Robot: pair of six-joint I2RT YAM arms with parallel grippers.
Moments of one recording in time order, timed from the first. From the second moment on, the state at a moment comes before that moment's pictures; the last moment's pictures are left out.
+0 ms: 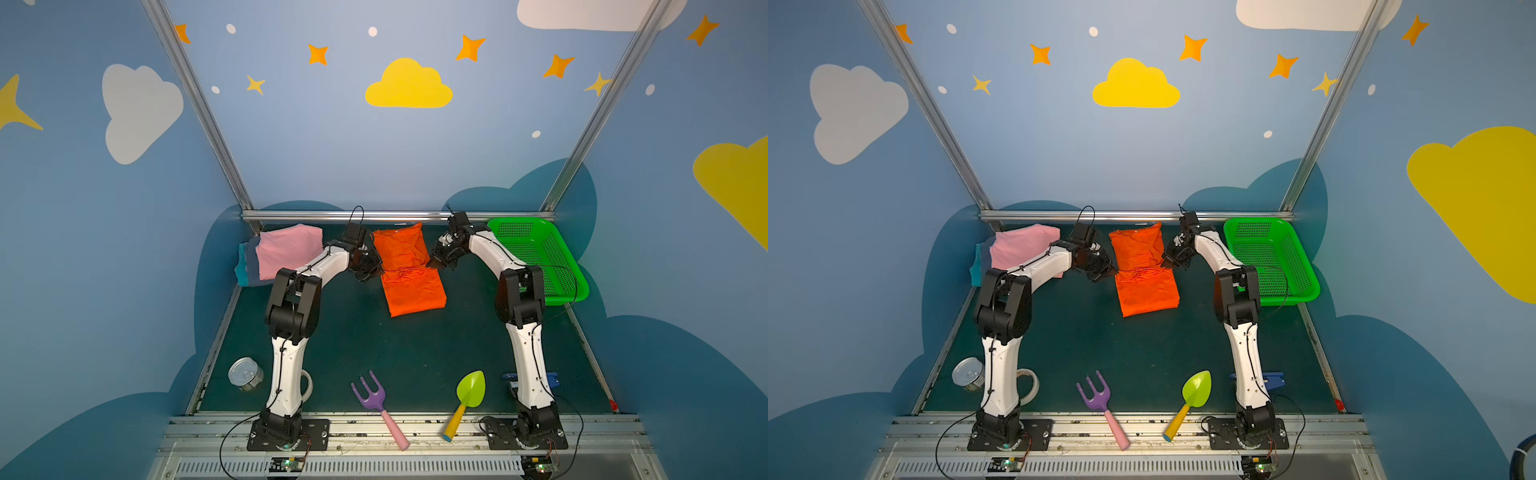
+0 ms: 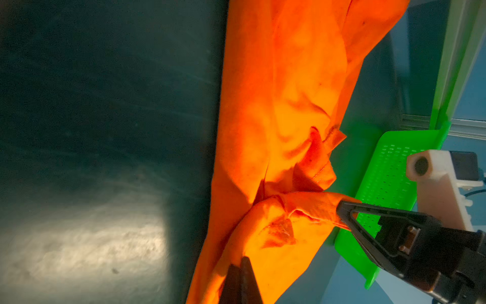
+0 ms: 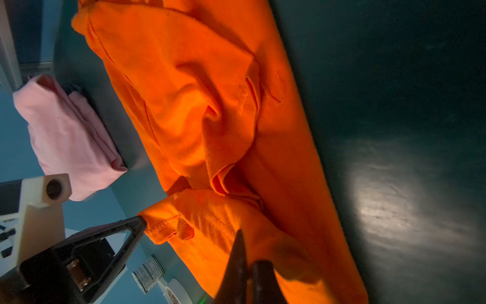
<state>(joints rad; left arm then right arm) -0.30 2.20 1.71 -0.54 0.47 -0.87 0.29 2.44 2.17 -0.93 -0.55 0.63</state>
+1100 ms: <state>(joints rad) -0.51 2.25 1.81 -0.74 0.30 -0.85 0.44 2.12 1.62 -0.73 -0.50 0.54</state>
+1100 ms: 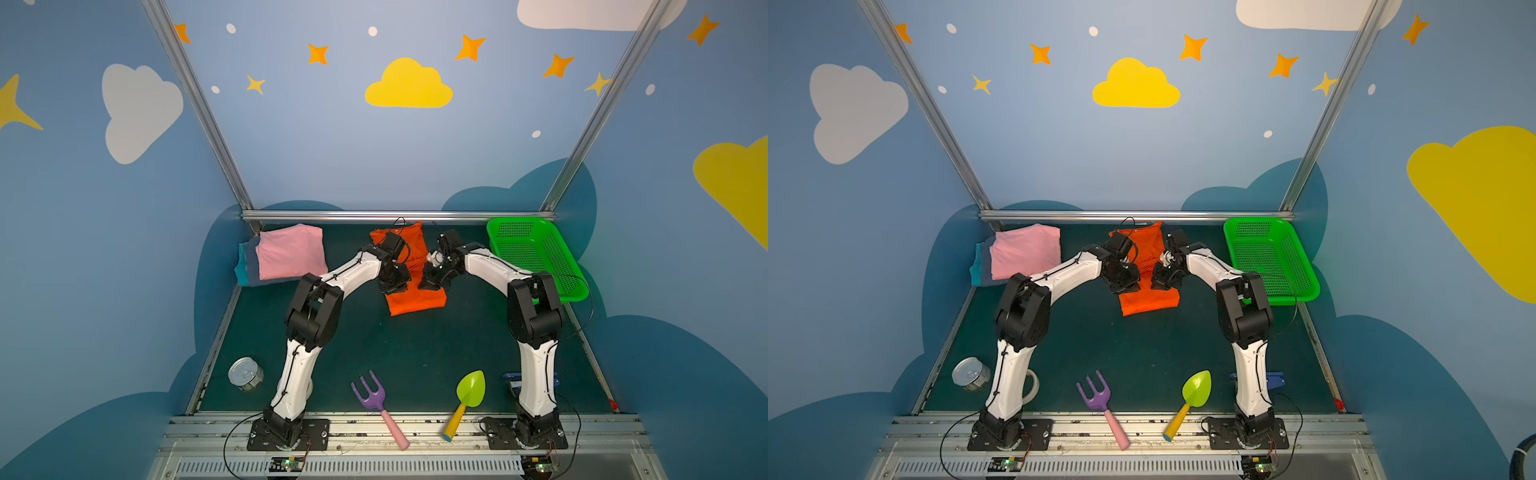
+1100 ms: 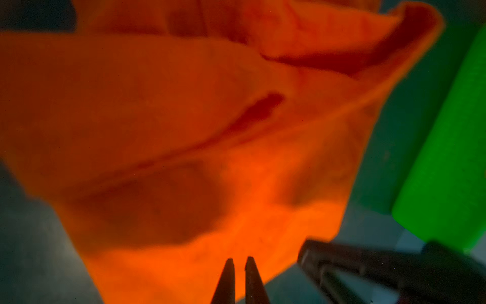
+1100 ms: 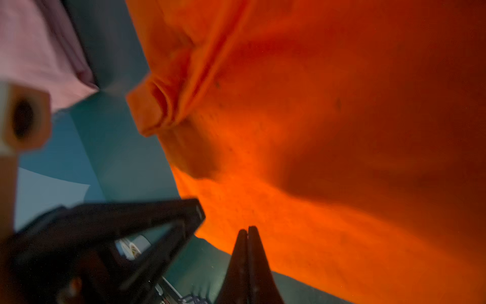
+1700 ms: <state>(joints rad) -0.38 2.59 2.63 -0.99 0.05 -0.74 0.43 2.09 1.41 -0.56 -0.48 0.52</state>
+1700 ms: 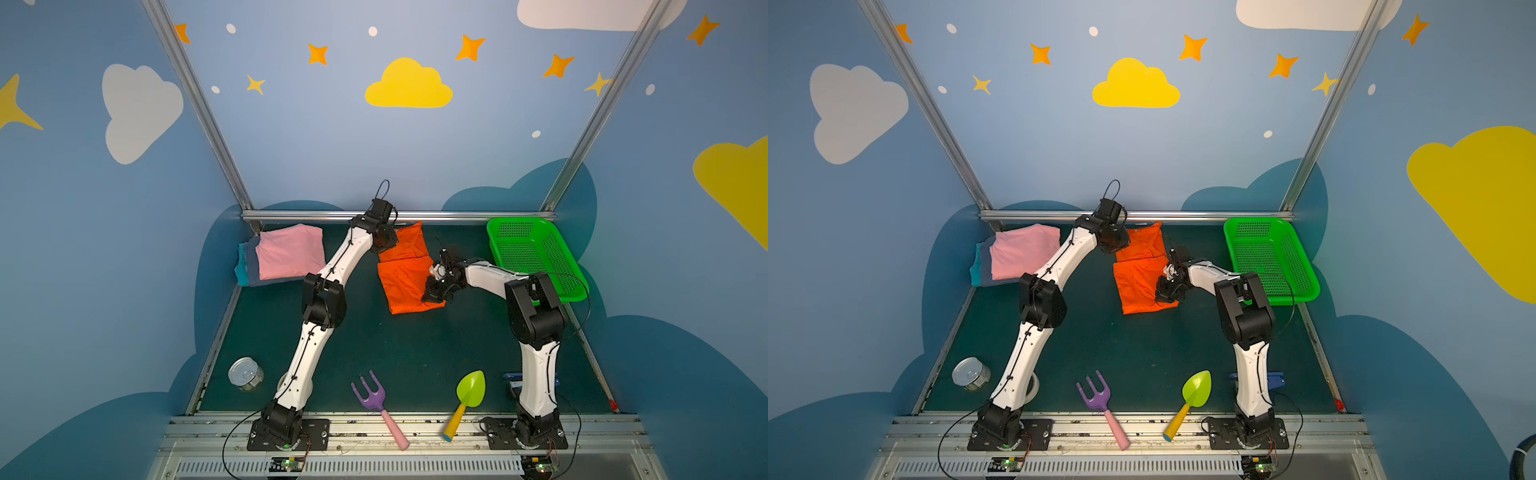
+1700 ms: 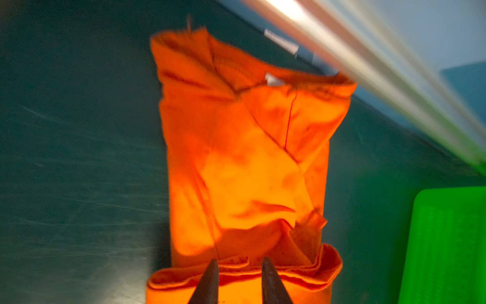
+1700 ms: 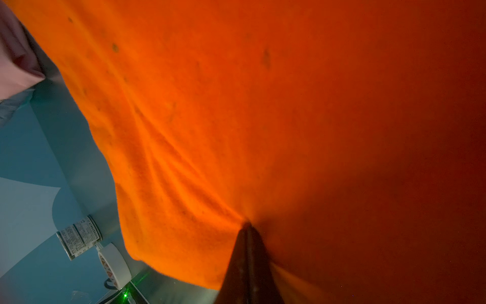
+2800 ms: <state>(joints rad) -0.61 2.05 1.42 -0.59 0.08 -0.82 0.31 2.03 1.38 -0.70 -0.36 0.48</state>
